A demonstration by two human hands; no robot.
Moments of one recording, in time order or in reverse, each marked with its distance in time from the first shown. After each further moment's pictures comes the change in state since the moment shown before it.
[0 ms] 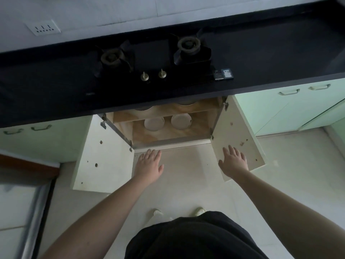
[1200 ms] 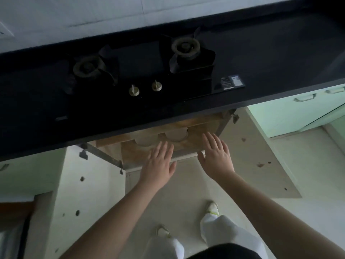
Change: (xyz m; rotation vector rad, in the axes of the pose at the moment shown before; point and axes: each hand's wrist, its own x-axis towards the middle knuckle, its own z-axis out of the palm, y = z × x) left_hand 0.150 -0.028 -0.031 -0.064 0.148 0.205; right_hand 0.116 -0.124 -0.031 0.070 0.361 -0.159
